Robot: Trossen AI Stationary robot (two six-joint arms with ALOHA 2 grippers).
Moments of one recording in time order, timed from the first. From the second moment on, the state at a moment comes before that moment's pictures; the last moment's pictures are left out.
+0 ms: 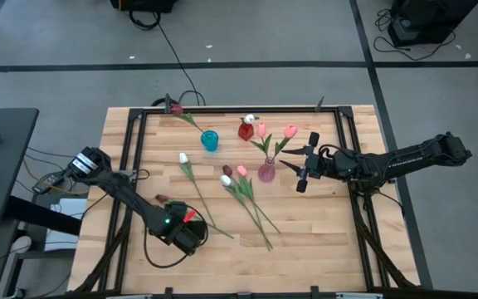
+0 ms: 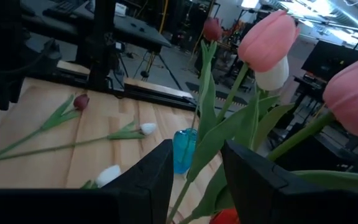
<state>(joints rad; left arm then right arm) -0.61 1.67 1.07 -0.92 -0.15 -2.10 0.11 0.88 0.44 0.34 0.44 -0.31</state>
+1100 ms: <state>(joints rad) -0.39 1.67 1.00 -0.79 -0.13 -1.73 0.11 0.88 0.44 0.34 0.39 -0.31</state>
